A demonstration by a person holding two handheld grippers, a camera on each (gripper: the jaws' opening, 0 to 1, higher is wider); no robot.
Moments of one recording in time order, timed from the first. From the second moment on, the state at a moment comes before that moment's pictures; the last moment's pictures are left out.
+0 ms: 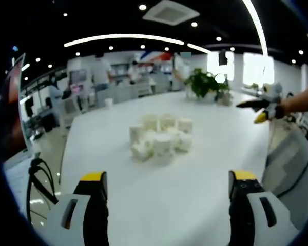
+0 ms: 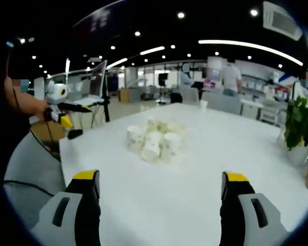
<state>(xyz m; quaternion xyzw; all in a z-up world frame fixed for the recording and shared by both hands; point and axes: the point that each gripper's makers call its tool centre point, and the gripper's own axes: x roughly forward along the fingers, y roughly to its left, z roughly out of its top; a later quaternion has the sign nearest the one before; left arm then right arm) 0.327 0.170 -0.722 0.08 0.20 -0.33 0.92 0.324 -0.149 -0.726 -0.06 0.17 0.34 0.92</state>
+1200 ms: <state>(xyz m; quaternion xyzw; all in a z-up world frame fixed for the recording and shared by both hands) 0.319 0.158 -0.746 0.09 0.23 -0.34 0.91 0.314 -0.157 -0.731 -0.05 0.18 0.33 0.93</state>
